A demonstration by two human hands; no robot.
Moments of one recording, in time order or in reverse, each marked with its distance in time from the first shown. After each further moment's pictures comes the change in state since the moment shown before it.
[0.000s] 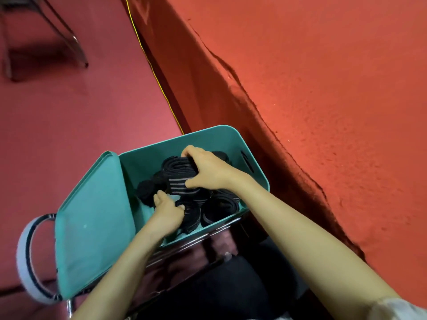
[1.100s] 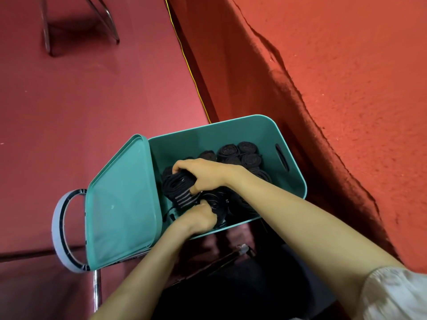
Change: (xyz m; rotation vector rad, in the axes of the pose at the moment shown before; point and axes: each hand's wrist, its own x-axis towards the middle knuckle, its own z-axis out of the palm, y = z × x) left_hand 0.018 -0.011 0.016 0.440 -0.300 -0.076; right_hand 0.068 0.001 0.063 -0.100 -0.414 -0.205
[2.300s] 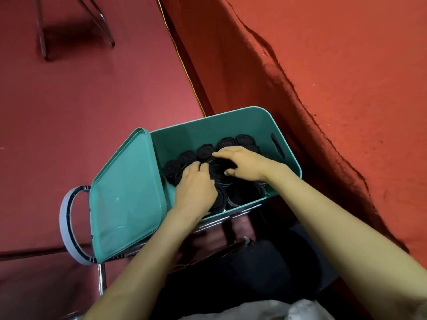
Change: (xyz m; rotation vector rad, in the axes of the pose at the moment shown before) left_hand -0.042 0.009 -0.020 0.094 0.624 0.287; right_hand -0.071 0.046 -0.003 -0.195 0.242 0.188
